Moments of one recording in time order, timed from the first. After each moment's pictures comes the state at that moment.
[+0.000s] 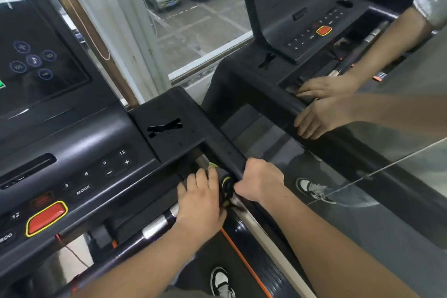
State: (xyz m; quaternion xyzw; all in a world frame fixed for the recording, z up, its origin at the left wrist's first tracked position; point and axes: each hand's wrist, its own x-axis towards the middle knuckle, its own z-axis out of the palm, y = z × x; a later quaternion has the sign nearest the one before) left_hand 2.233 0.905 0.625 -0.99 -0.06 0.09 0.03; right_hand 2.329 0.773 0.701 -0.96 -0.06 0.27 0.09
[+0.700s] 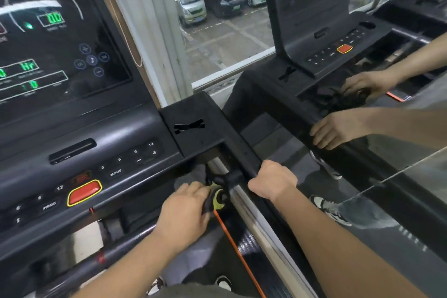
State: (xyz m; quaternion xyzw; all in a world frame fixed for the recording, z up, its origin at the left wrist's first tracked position) left_hand 2.171 0.959 0.661 -0.99 0.00 -0.03 -0.13; right_hand 2.317 0.774 0.710 -0.95 -0.04 0.27 0.11
